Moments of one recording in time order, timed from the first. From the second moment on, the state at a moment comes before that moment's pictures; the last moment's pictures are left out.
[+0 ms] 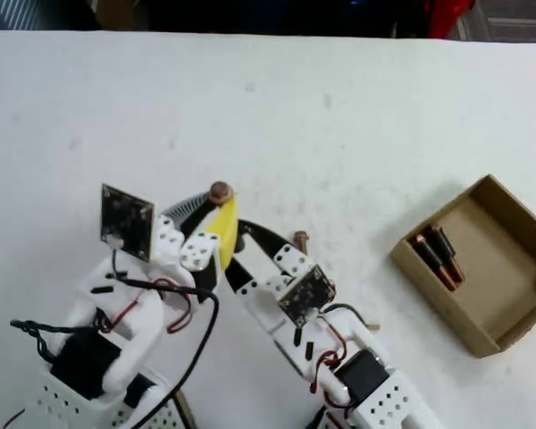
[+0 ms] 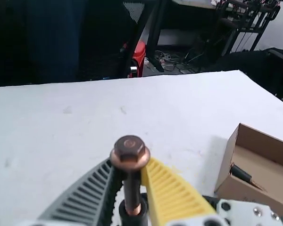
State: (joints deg) left arm 24.2 -79.3 59.1 47.9 13.9; right arm -43.3 -96.5 95.8 12.4 10.4
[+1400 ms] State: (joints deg) left arm 23.7 -81.1 61.3 53.9 13.6; right arm -41.8 -96.5 95.8 12.4 10.4
